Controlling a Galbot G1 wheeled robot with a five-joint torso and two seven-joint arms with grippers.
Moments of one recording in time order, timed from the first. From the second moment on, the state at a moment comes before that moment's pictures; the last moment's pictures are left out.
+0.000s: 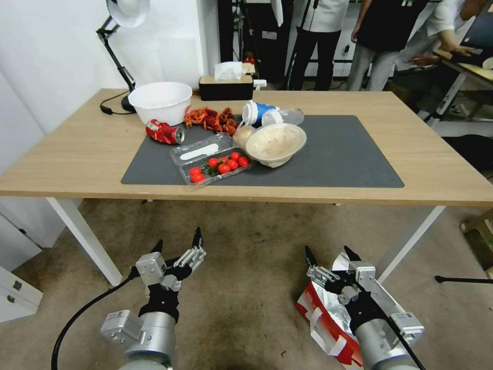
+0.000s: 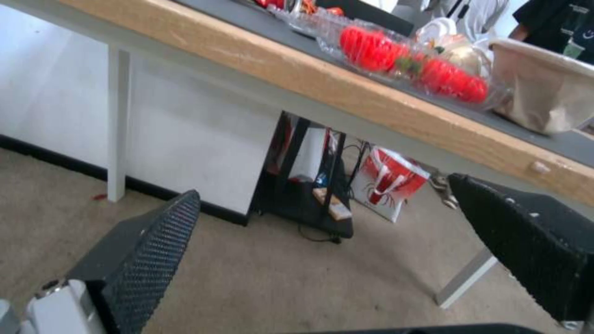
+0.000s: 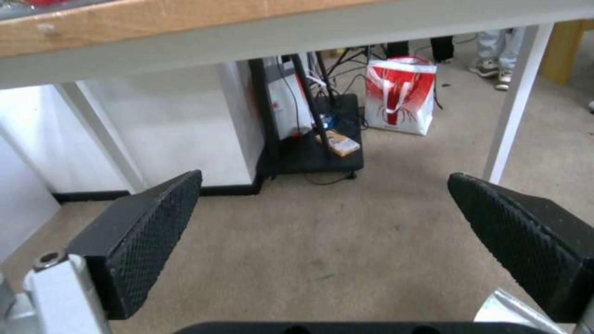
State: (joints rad) left arm 1.85 -1.54 -0.37 -2.38 -0.35 0.07 -0.18; right arm -1.86 1.54 0.55 2.34 0.16 -0.17 -0.11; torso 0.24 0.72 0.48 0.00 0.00
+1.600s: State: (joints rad) left arm 1.85 -1.53 -0.37 -2.38 -0.36 0.07 -0.18; right arm -1.85 1.54 0.54 2.31 0.16 -0.16 -0.11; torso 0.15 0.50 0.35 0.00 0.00
